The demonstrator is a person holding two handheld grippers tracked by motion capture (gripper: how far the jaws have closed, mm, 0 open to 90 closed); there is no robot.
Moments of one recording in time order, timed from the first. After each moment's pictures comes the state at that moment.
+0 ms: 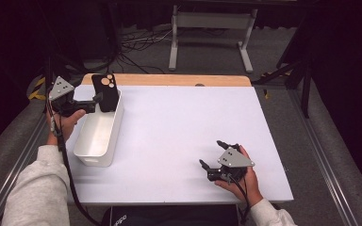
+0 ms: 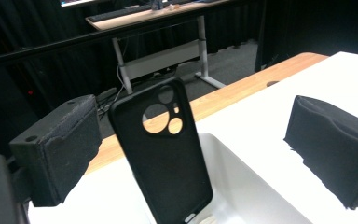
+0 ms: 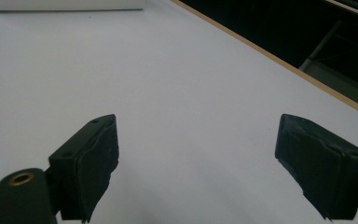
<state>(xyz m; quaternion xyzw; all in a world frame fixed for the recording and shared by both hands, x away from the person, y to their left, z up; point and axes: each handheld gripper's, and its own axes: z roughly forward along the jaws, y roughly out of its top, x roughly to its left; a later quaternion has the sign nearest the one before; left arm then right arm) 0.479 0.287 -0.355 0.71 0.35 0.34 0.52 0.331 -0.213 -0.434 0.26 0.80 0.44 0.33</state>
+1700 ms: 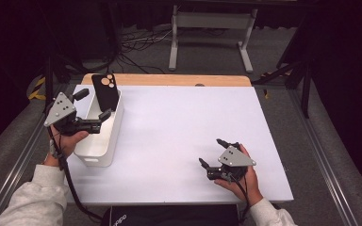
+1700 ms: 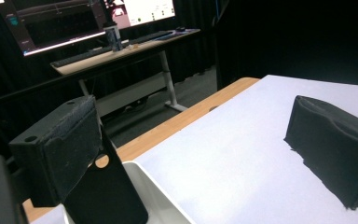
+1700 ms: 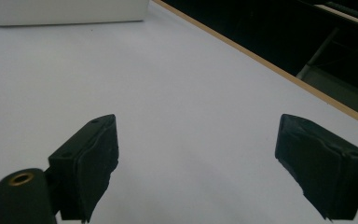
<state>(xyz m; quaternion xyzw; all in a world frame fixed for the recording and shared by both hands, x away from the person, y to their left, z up) 0.403 0.253 -0.338 0.71 0.25 0.34 0.57 0.331 -0.212 -0.426 0.26 0.79 0.45 0.33</state>
